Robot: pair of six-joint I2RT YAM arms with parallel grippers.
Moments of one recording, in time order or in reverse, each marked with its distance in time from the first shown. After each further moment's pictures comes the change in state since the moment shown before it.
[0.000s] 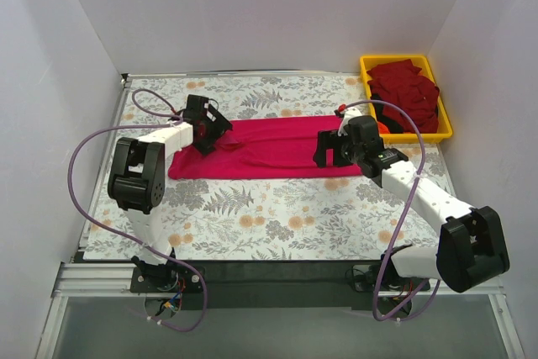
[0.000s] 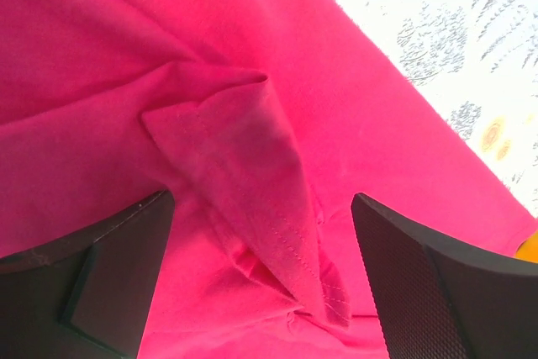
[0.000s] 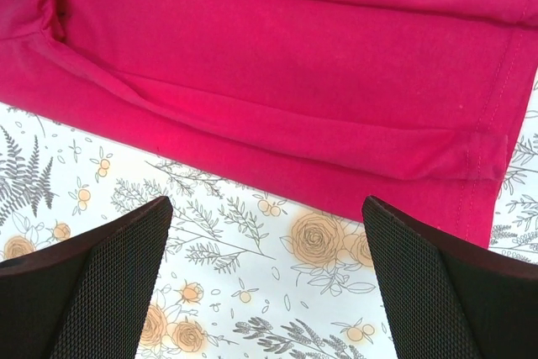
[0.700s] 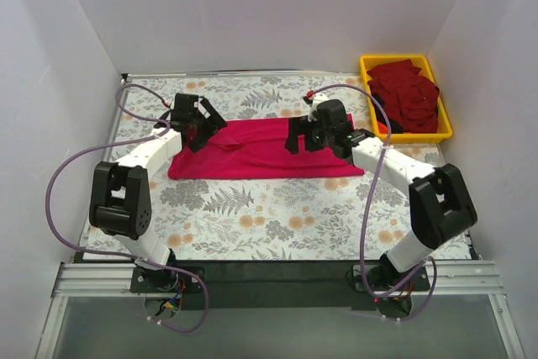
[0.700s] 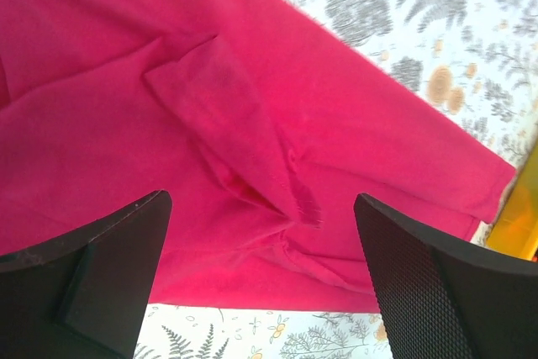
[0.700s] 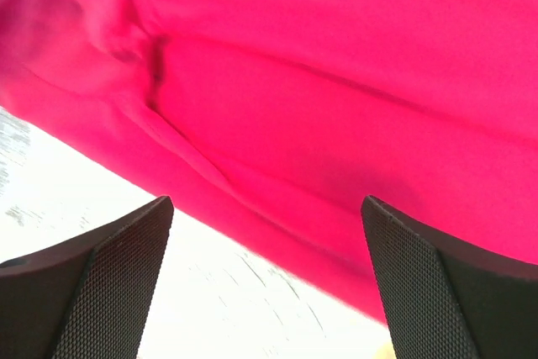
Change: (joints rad) left arm 0.005 -0.258 -0.079 -0.032 -0.006 0.143; right arm 0.129 0.342 0.271 0.110 -0.051 0.046
